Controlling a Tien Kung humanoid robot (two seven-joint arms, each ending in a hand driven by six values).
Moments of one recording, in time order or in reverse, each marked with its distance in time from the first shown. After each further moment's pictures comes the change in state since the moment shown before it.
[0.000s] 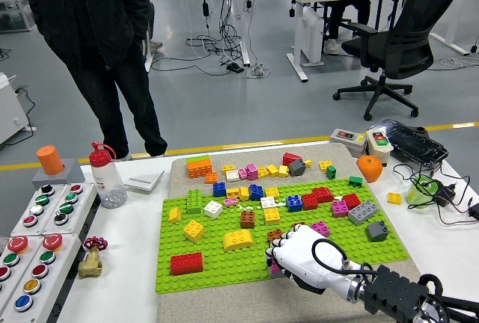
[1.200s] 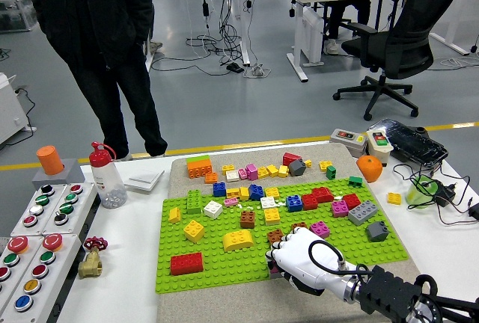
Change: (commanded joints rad) left arm 0.004 -0.001 0.001 -0.002 0.004 0.000 0.005; right arm 0.008 0.031 -0.009 -0.056 0.000 0.016 -0.001
